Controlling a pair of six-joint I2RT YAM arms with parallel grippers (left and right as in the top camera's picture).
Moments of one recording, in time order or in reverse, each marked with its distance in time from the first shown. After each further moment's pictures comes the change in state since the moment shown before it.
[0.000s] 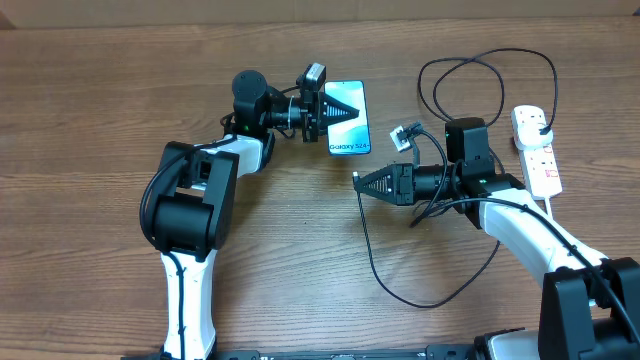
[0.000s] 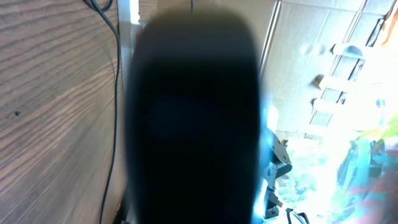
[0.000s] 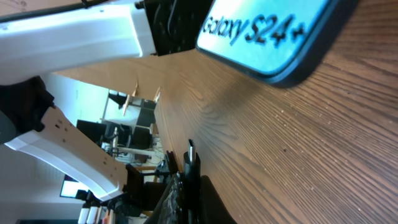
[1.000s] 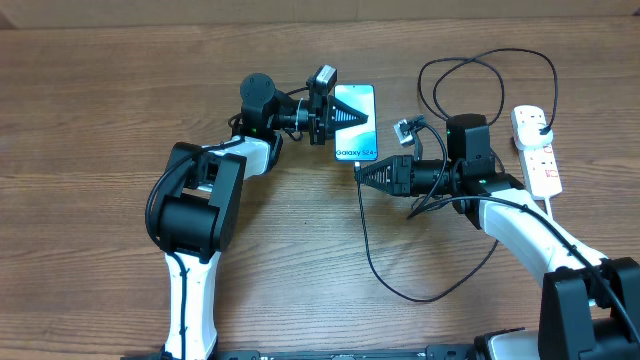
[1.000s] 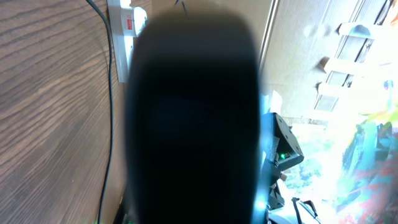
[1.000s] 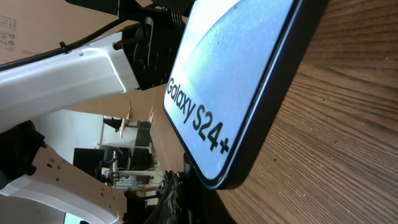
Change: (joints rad) left arm -0.030 0.000 0.000 0.052 0.019 -0.012; right arm 0.000 0.000 -0.002 0.081 0.090 0.180
